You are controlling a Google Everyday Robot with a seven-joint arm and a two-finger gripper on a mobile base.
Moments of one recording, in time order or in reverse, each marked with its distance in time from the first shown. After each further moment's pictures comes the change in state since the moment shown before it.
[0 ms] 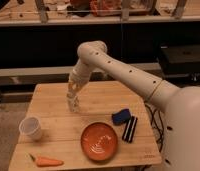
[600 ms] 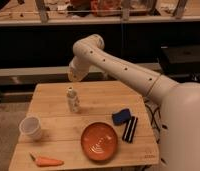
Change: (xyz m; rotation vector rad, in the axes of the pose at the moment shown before) arm 0.057 -0.014 -0.005 0.010 0.203 -0.091
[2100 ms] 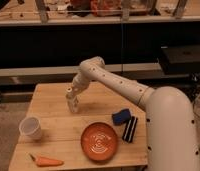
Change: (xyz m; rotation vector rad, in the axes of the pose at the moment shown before) arm -0.034 0.030 0.105 0.058 -0.155 0.119
